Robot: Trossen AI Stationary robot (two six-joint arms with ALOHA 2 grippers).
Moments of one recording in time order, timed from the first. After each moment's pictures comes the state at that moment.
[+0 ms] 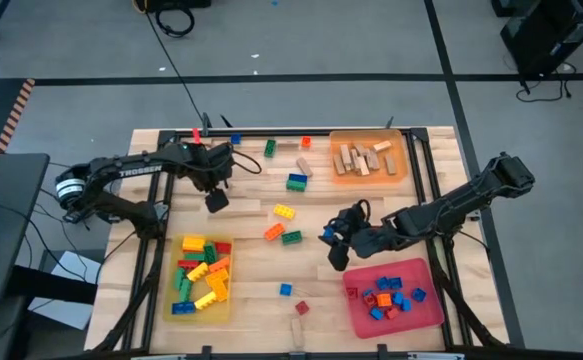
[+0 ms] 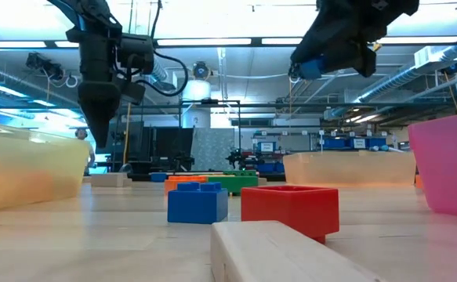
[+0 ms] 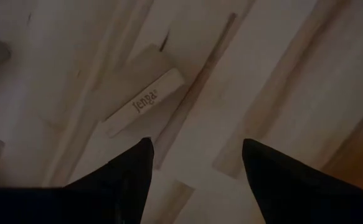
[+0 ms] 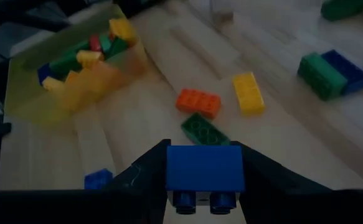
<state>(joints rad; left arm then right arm) 0.47 1.30 0.88 -0.99 -0.04 -0.03 0.38 1.38 0.87 -0.22 0.53 0.77</state>
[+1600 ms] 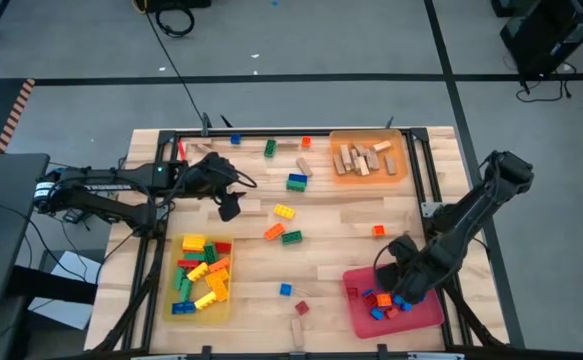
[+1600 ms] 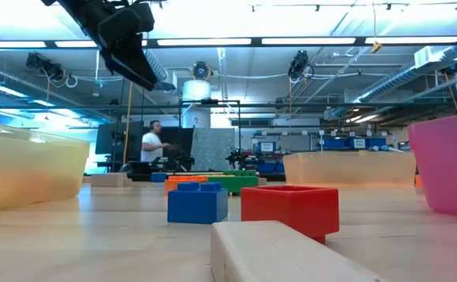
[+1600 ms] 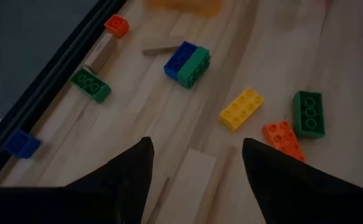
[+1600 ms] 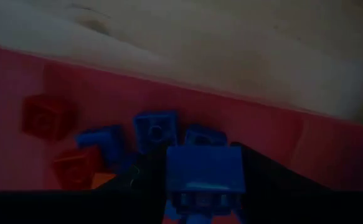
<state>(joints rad) 0.11 1.06 0.88 -0.60 -0.28 -0.17 0.82 1.35 0.87 -1.01 0.08 2.06</state>
